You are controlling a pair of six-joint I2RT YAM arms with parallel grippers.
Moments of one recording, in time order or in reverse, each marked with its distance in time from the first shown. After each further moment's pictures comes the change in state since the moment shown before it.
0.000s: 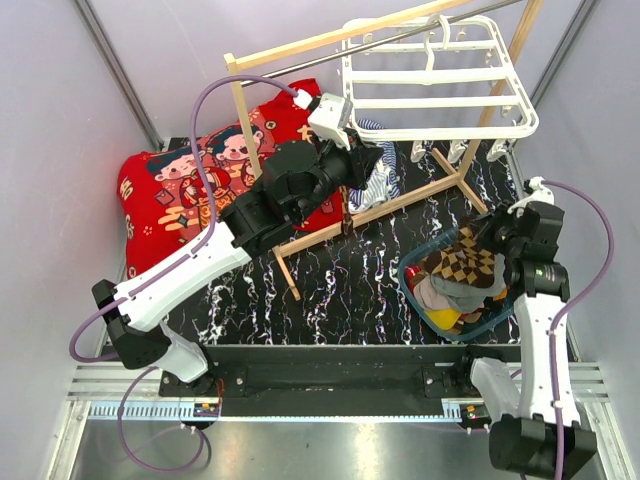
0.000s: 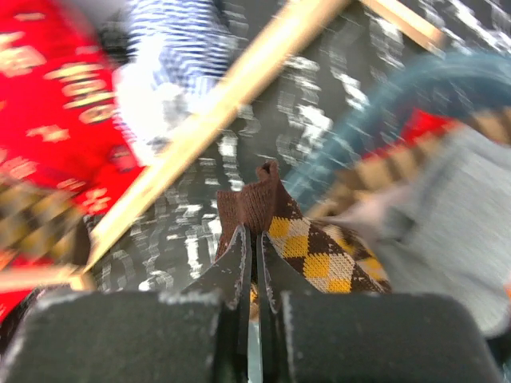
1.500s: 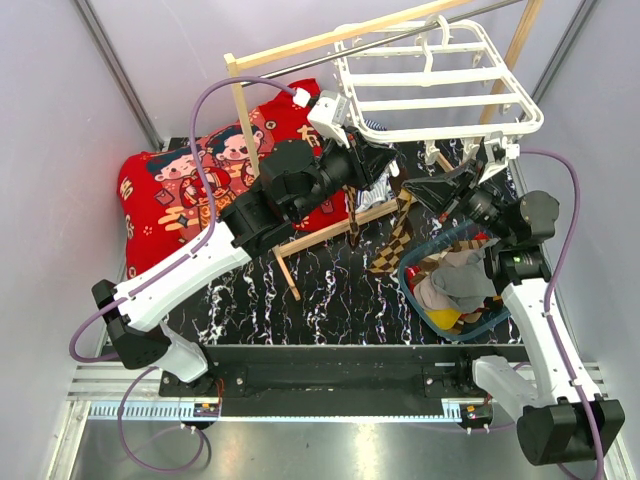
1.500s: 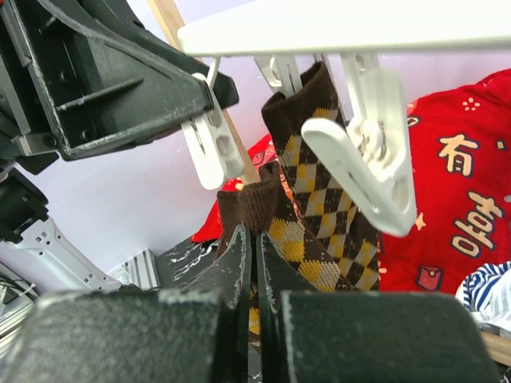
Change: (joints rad) left arm 0.000 0.000 0.001 0.052 0.125 -0.143; right arm 0.278 0.069 0.011 0.962 -0.690 0.274
